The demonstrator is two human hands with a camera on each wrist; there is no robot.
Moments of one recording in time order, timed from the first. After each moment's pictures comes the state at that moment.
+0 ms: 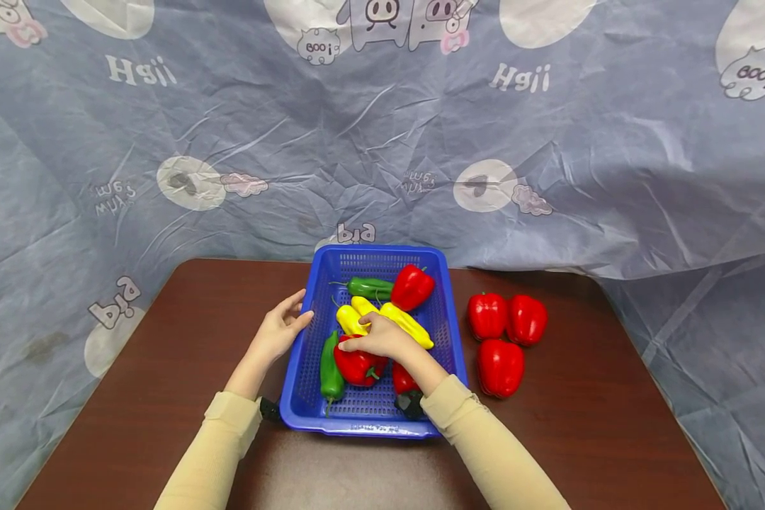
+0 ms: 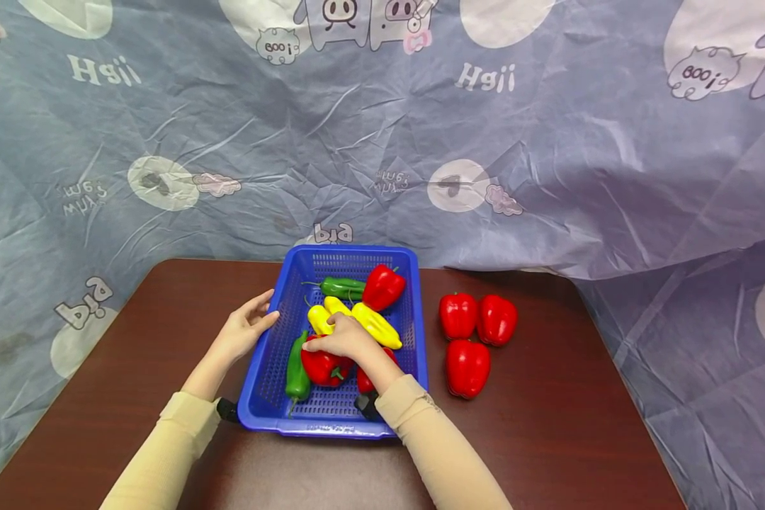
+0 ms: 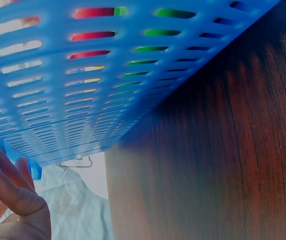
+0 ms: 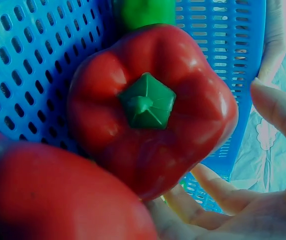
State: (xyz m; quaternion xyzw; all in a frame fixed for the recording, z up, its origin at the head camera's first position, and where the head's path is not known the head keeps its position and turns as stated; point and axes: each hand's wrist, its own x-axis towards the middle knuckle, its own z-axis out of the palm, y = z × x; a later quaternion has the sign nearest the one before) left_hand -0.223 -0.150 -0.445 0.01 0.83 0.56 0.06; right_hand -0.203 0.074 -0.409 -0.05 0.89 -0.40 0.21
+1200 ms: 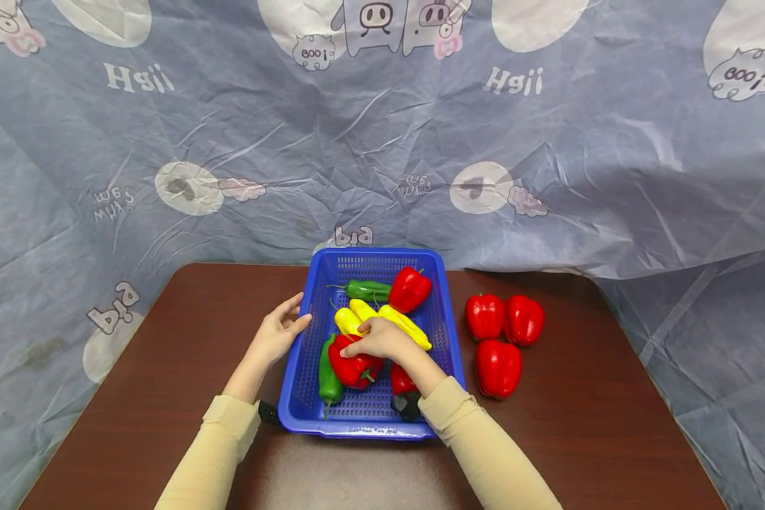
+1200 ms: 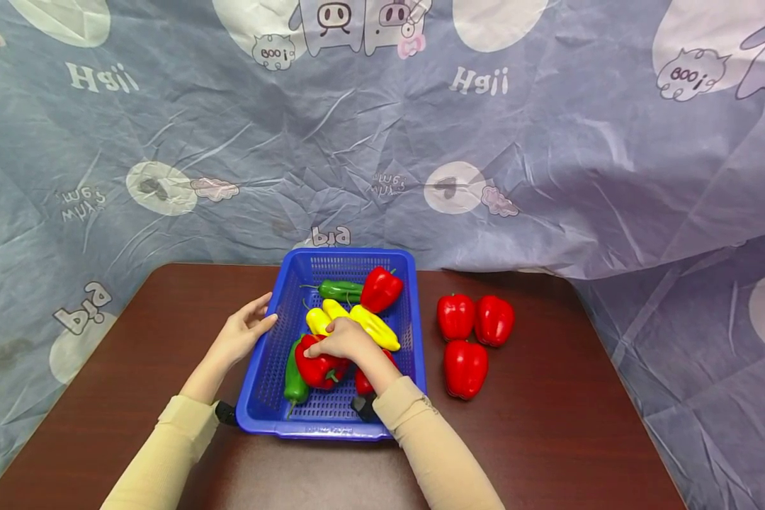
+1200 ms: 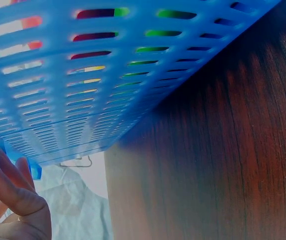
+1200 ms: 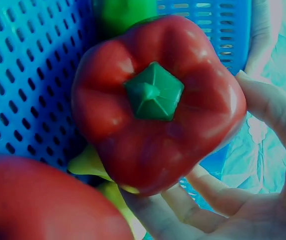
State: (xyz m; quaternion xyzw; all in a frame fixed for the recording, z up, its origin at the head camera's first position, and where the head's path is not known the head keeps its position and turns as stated) left_hand -0.221 -0.150 -0.447 0.01 0.83 0.55 0.05; right_hand -0.203 0.075 -0.405 -0.03 0.90 -0.38 0.22
